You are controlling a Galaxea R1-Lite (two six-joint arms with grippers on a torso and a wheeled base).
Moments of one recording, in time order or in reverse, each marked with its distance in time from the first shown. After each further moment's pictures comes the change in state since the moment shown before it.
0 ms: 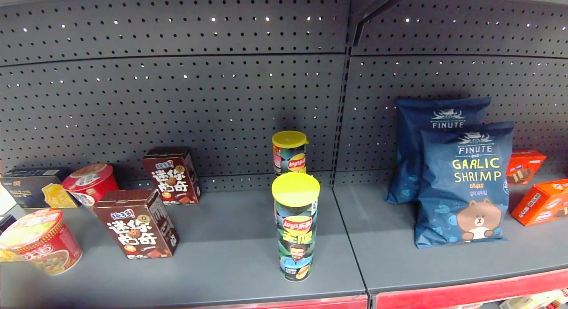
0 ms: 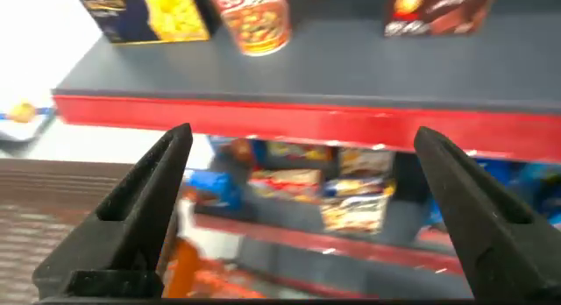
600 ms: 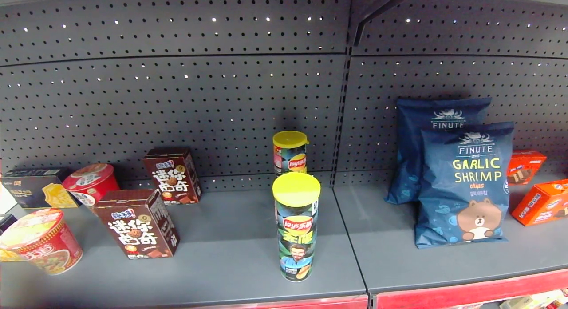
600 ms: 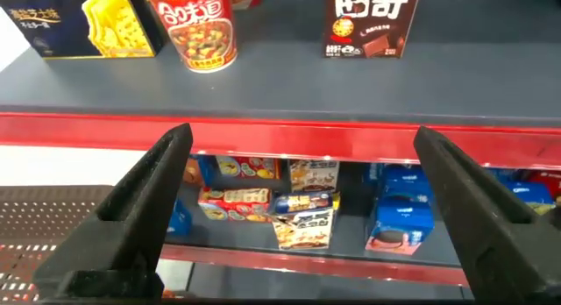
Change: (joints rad) left arm -0.011 -0.053 0.003 0.000 -0.100 -0.026; right arm -0.025 -0.222 0.104 -0.012 0.034 -0.069
